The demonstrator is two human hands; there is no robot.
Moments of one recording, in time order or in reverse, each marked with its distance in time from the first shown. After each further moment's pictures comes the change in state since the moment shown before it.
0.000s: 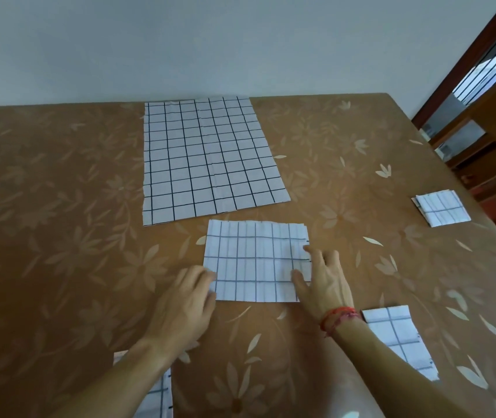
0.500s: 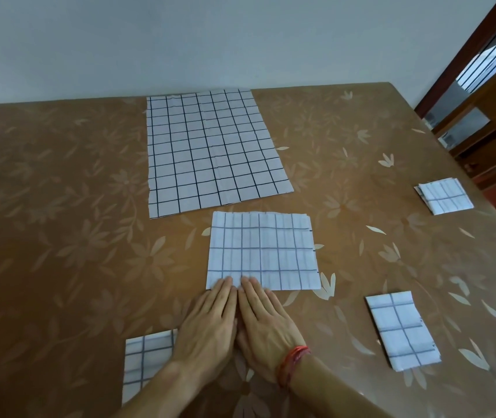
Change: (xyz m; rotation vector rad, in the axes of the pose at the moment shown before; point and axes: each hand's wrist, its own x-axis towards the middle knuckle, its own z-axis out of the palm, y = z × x) left_hand -0.044 0.026 0.029 0.233 -0.178 0.069; right_hand -0.088 -0.048 0.069 -0.272 -0.223 -0.534
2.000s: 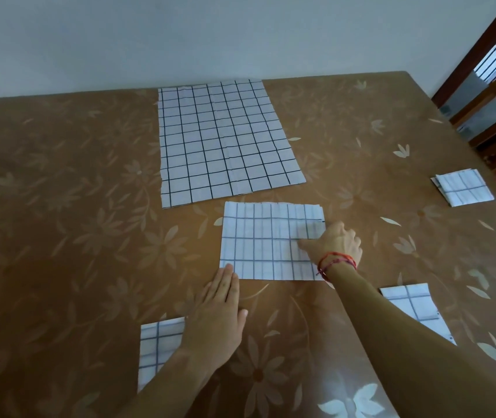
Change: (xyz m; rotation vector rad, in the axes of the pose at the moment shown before) left_hand -0.002 -0.002 -0.004 -0.076 -0.162 -0.160; right_hand 0.077 0.091 -0.069 0.270 0.132 1.009
